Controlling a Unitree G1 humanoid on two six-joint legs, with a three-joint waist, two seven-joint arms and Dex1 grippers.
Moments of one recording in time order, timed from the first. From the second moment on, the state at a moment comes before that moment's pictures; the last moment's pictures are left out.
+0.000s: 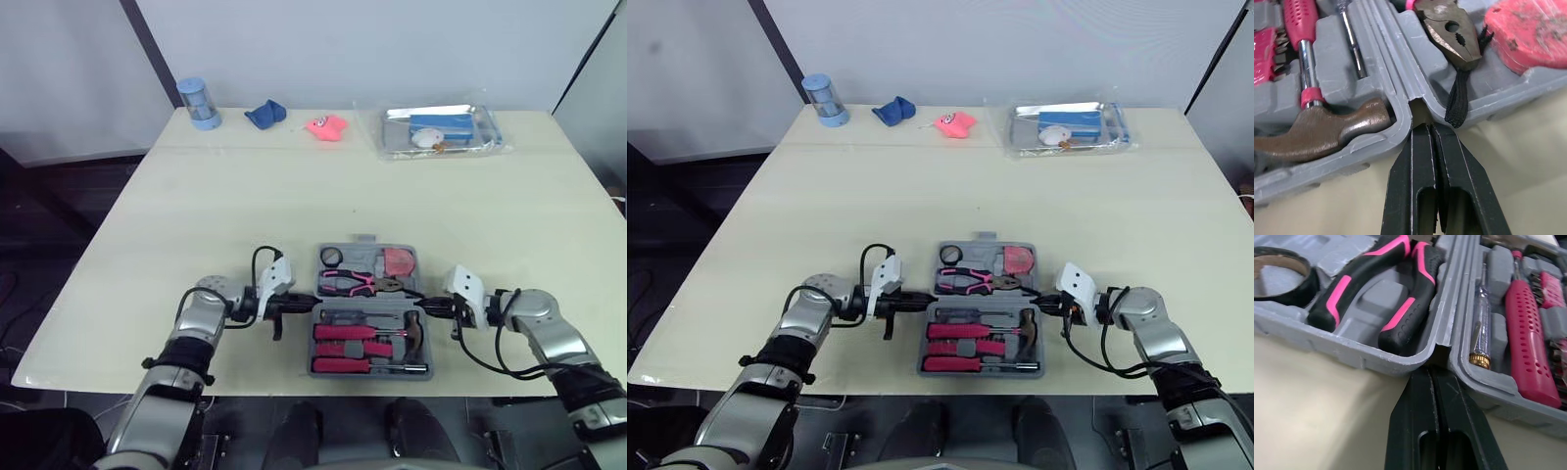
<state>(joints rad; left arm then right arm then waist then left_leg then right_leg) -0.46 0.48 -0.13 0.60 -0.09 -0.03 -1.37 -0.30 -0.57 0.18 0.27 0.12 0.11 1.12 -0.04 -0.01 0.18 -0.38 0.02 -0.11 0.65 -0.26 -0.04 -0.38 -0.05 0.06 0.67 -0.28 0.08</state>
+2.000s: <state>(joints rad) -0.18 0.58 -0.33 -0.07 -0.18 0.16 -1.31 -0.74 -0.55 0.11 0.77 0.24 0.56 1.19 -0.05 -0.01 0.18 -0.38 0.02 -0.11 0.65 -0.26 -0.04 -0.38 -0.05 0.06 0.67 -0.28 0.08</state>
